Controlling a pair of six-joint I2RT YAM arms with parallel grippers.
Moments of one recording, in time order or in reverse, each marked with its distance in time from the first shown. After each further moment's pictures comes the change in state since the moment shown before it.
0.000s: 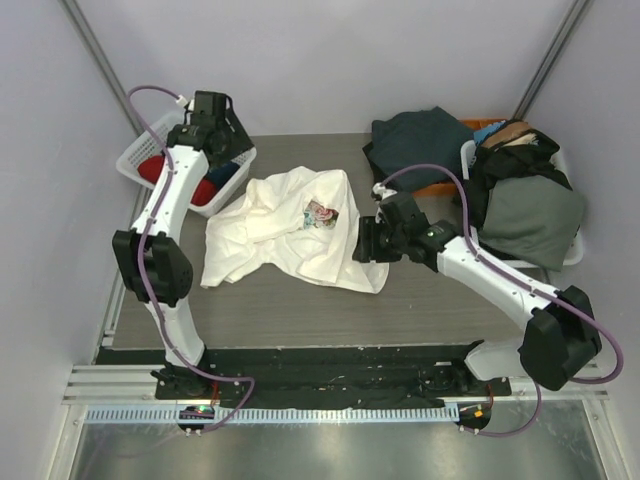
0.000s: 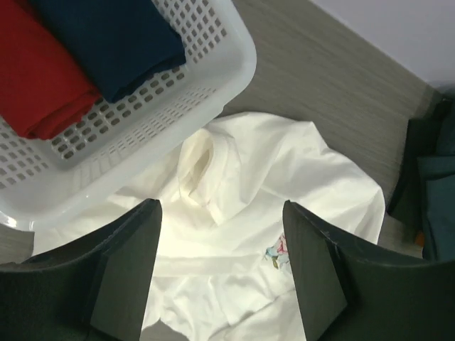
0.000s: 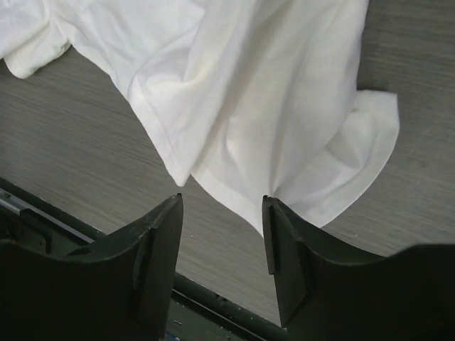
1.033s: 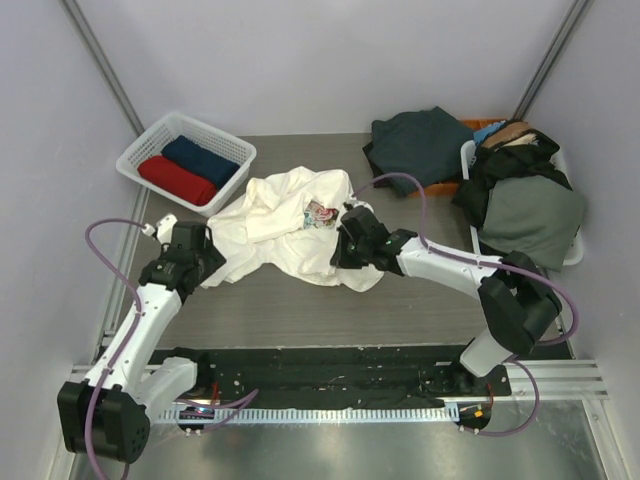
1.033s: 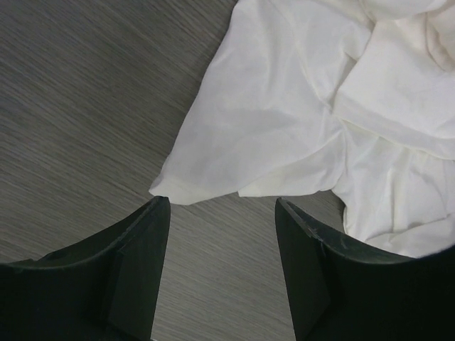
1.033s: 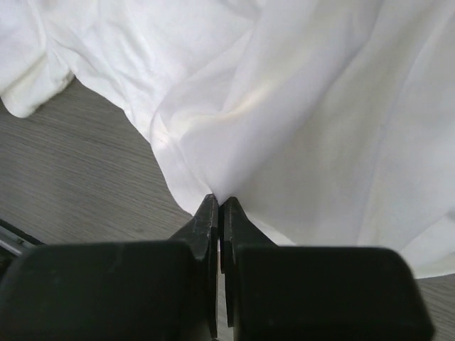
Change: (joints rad) left arm 0.008 -0.961 -1.210 0.119 -0.157 -0.144; right arm 0.185 0.239 -0.059 0.290 0.124 0.236
